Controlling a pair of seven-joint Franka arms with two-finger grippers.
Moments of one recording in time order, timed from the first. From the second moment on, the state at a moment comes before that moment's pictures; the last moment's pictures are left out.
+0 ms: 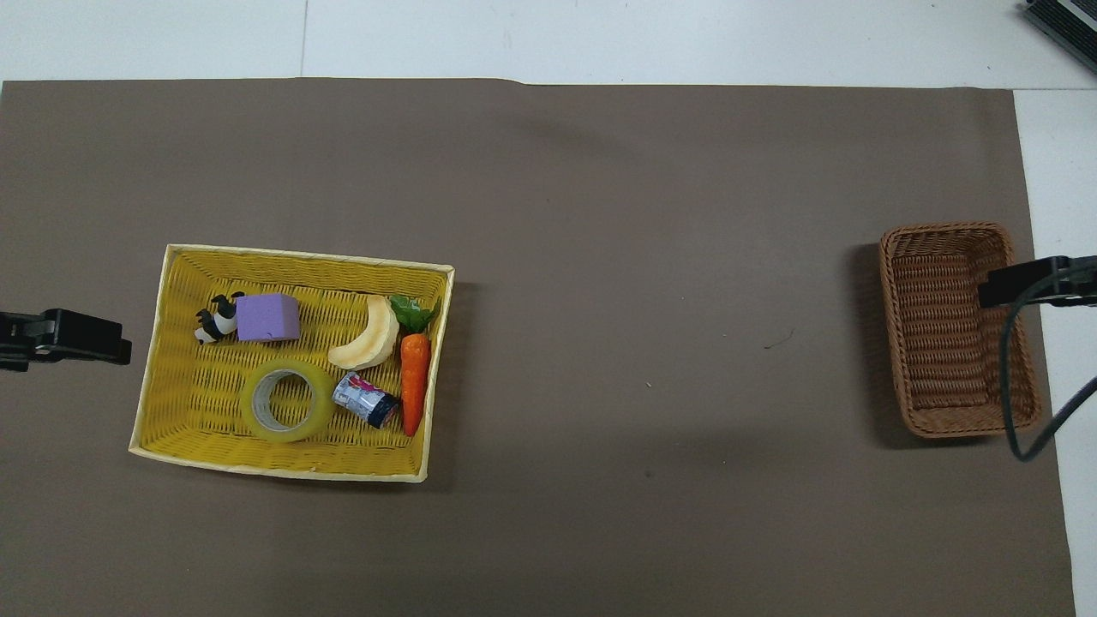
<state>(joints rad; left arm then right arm) 0.02 -0.15 -0.05 -1.77 -0.05 1.52 -0.04 0.05 -0.06 -0.07 -1.57 -0.03 1.54 -0.01</state>
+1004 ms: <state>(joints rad) 0.02 -0.24 -0.06 -2.35 -0.05 2.09 -0.08 0.05 -0.06 -0.07 -1.57 -0.03 1.54 -0.01</state>
